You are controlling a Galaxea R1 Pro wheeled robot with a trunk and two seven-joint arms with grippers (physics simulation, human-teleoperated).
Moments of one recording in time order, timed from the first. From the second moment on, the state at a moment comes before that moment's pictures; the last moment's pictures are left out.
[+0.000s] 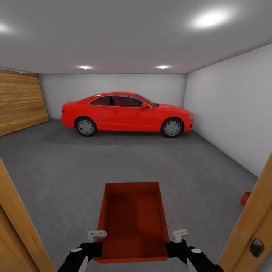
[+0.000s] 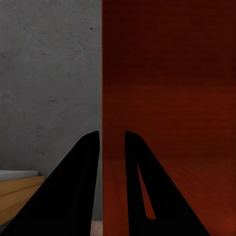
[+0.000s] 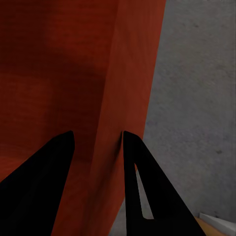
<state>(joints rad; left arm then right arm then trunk) -0.32 -0.06 0.06 -0.70 -0.03 0.31 -0.04 -0.47 0.01 0.02 -0.35 0.07 0.03 0.26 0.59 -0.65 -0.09</state>
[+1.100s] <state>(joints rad) -0.32 -0.06 0.06 -0.70 -0.03 0.31 -0.04 -0.47 0.01 0.02 -0.35 0.07 0.03 0.26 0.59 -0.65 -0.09</state>
